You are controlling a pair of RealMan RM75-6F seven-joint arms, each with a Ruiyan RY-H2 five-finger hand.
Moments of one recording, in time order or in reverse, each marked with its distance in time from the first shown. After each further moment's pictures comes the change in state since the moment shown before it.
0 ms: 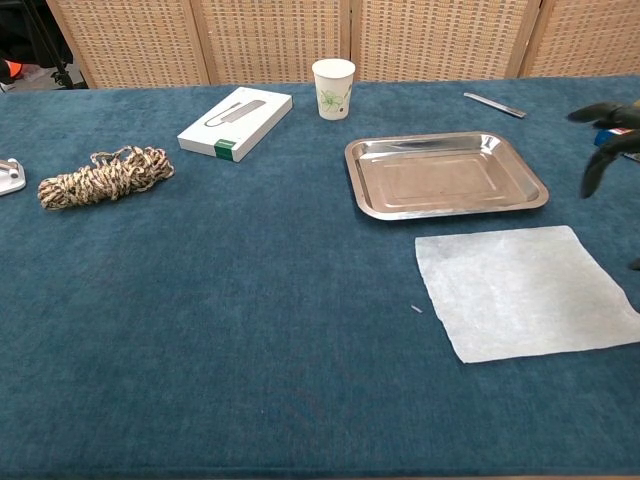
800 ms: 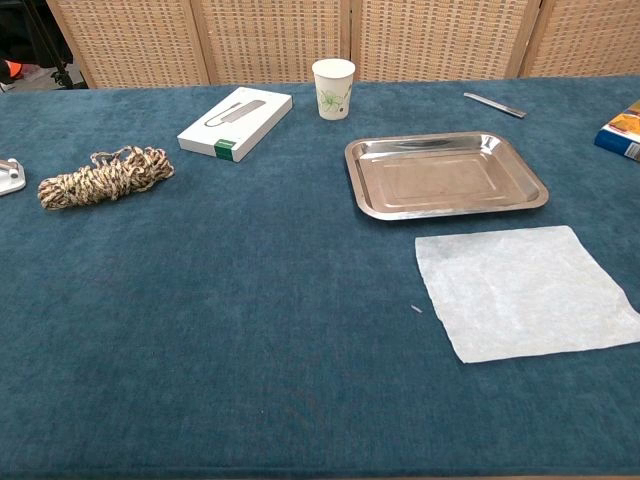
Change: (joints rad) left arm 0.011 0.000 0.033 0.018 0.073 0.033 -0.011; right arm -0.310 0.170 -0.086 -0.037 -0.127 0.473 0.068
